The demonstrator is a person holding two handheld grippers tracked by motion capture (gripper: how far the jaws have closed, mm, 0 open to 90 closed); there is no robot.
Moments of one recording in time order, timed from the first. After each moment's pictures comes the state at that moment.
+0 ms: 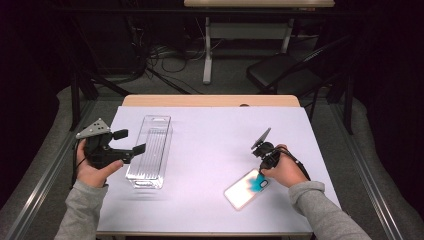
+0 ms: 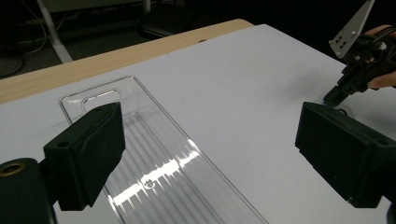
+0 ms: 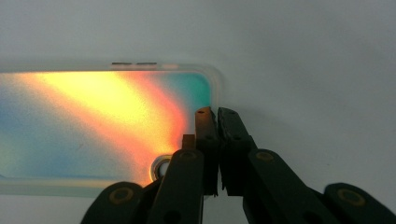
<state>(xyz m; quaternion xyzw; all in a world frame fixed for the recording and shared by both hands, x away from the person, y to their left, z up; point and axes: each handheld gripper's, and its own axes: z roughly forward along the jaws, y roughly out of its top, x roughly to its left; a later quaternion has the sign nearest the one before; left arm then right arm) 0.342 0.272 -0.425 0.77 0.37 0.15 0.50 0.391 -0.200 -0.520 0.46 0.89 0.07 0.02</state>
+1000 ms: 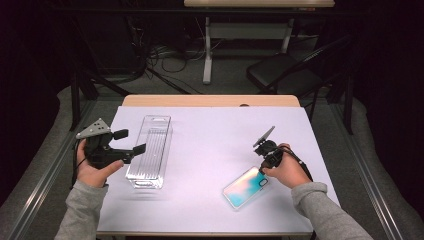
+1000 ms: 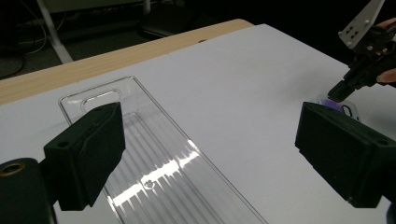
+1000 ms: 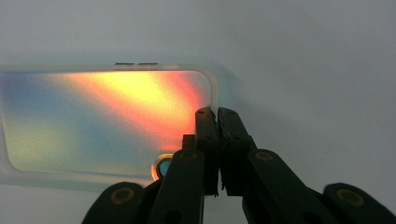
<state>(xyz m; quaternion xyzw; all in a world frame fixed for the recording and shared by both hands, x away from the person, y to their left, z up) 0.342 0.272 -0.425 0.77 0.37 0.15 0.50 0.384 -0.203 -0.505 0.46 0.88 0.10 0.02</state>
